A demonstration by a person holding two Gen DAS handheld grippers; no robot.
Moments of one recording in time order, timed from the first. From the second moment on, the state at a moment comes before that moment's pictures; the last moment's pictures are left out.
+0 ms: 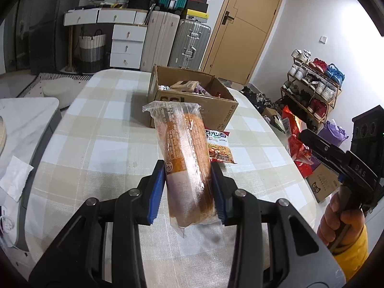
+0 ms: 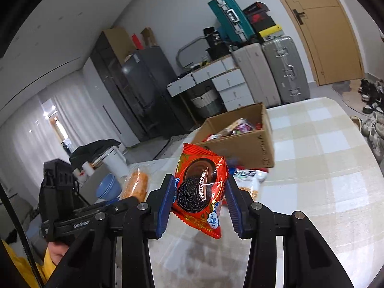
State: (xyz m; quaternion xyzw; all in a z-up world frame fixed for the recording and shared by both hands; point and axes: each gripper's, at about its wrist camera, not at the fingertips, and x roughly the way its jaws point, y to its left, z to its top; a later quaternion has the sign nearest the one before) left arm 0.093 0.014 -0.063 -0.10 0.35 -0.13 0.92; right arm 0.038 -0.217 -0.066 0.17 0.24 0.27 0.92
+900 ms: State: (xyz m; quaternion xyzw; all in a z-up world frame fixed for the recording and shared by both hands) left arm 0.138 0.029 0.033 -0.08 0.30 -0.14 0.94; right arm 0.079 -0.196 0.027 0.10 0.18 0.29 0.93
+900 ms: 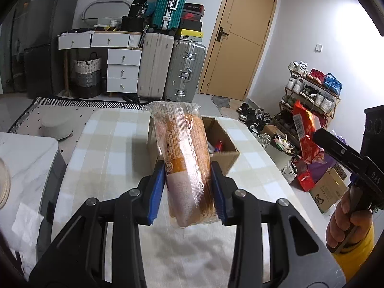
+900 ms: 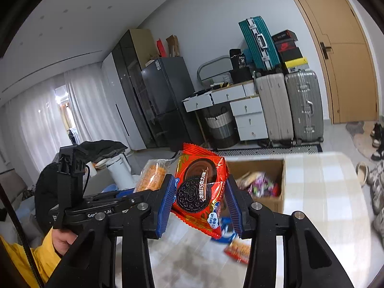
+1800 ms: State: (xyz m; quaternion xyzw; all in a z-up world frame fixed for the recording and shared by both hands) left arm 0.394 -0.046 -0.017 -0.04 0.42 -0.15 0.90; right arm 0.306 -0.164 0.016 0.03 0.30 0.22 0.93
